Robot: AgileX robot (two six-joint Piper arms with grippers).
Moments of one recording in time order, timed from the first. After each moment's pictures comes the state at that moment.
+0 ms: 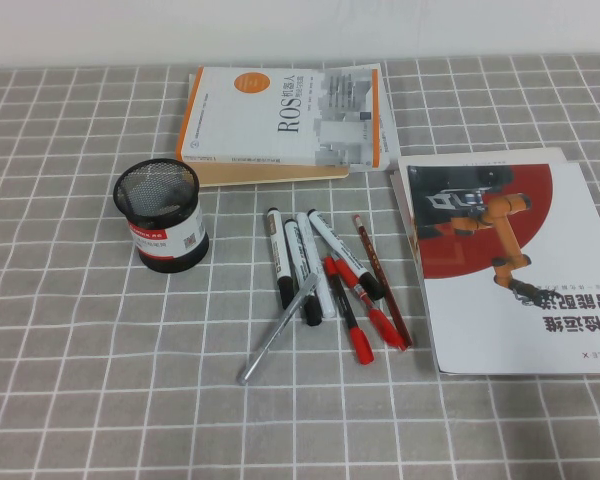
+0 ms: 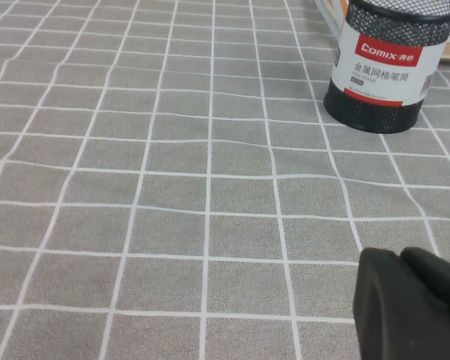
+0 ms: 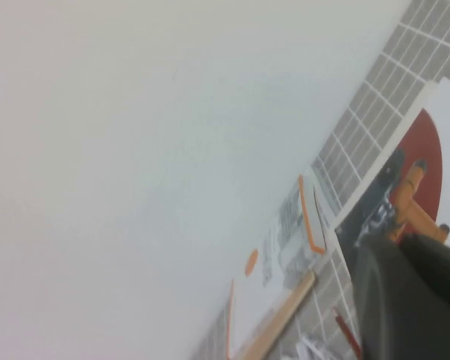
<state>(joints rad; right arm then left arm) -0.13 -0.01 0.03 1.42 0.24 -0.21 -0.08 -0.01 0.03 -0.03 0.38 -0.01</state>
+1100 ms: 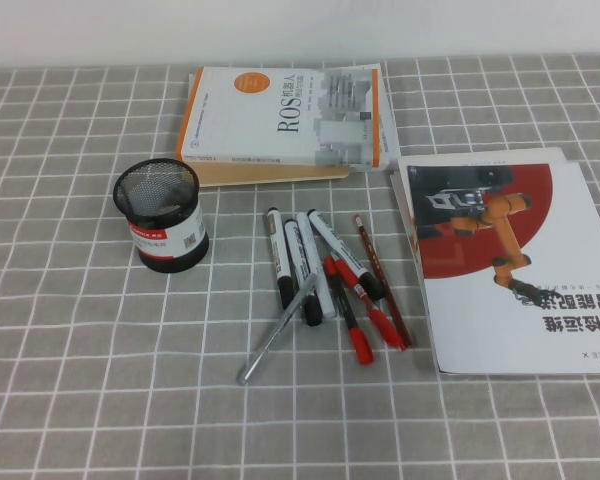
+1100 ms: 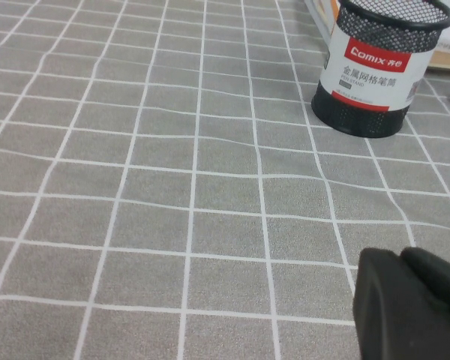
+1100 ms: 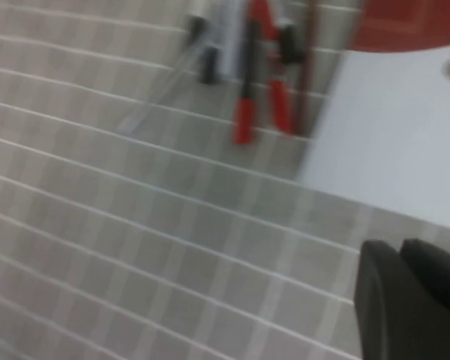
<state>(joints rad) 0.09 1.07 -1.10 0.48 1.19 -0.18 -0.08 -0.01 0.03 -0.08 0.38 -0.01</state>
